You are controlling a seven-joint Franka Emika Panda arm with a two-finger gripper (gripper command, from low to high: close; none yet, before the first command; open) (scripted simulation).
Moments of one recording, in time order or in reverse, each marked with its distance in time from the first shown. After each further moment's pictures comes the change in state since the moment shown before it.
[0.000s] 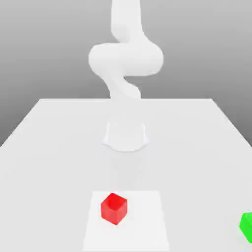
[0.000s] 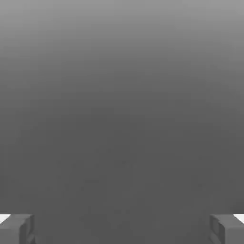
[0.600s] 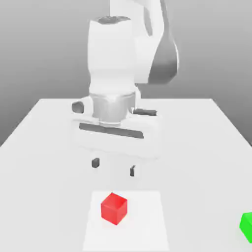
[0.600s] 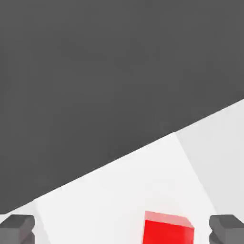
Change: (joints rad) arm -0.094 0.663 0.038 -0.349 0.005 0.378 0.386
